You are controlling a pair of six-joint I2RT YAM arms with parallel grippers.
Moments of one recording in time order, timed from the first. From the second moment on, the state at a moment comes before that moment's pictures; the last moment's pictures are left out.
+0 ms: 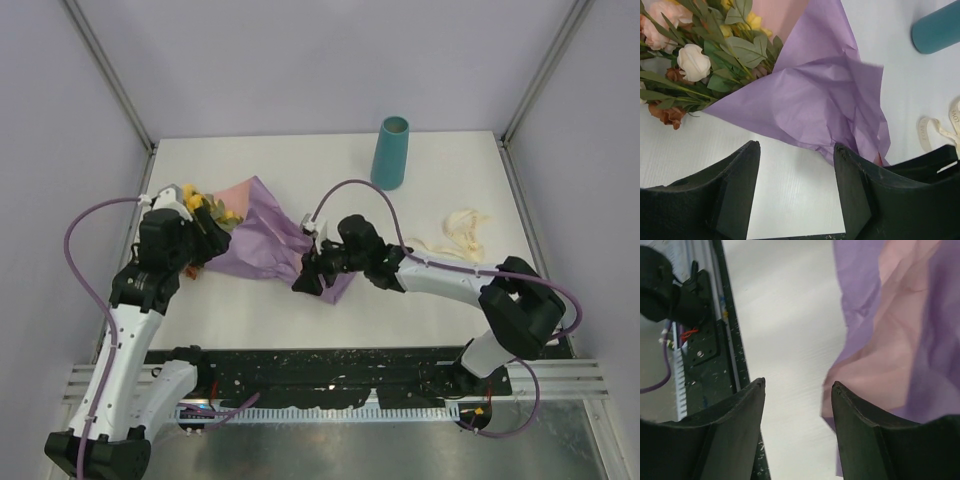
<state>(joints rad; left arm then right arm) -0.15 0.81 0.92 -0.69 -0.01 -0.51 0.81 1.57 0.89 0.21 -0.53 0.15</state>
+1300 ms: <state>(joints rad) -0.15 0.76 1.03 -0.81 0.18 -0.44 0.80 1.39 0.92 0.09 0.20 0.28</state>
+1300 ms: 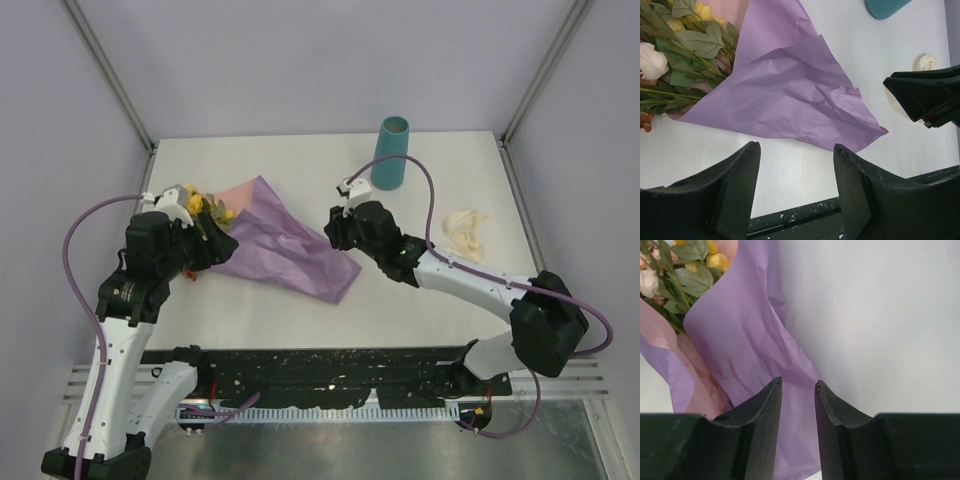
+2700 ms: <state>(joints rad) -0.15 0.84 0.60 -0.64 0.16 -0.65 1.14 1.46 0.81 0.22 0.26 -0.13</state>
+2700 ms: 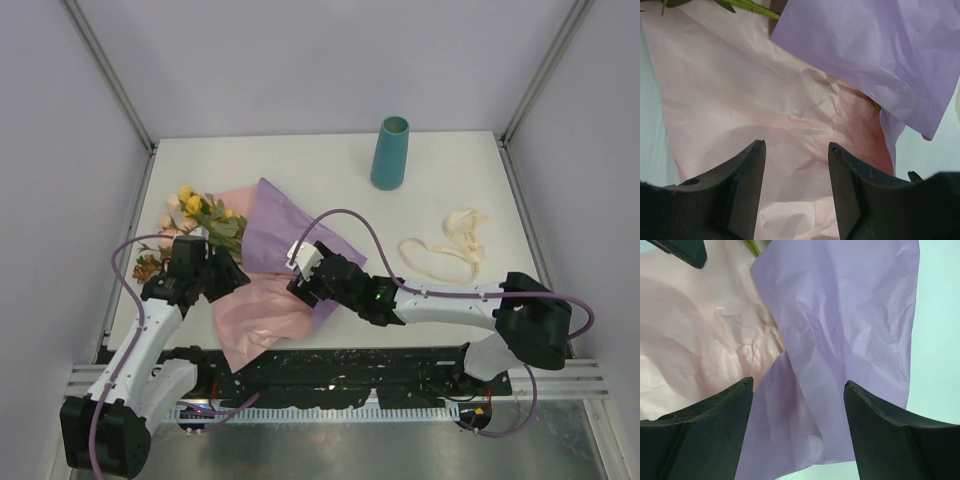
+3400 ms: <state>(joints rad) -0.15 1.02 0.51 -0.51 0.01 -0.70 1.10 1.69 0.87 0.27 0.52 -0.39</state>
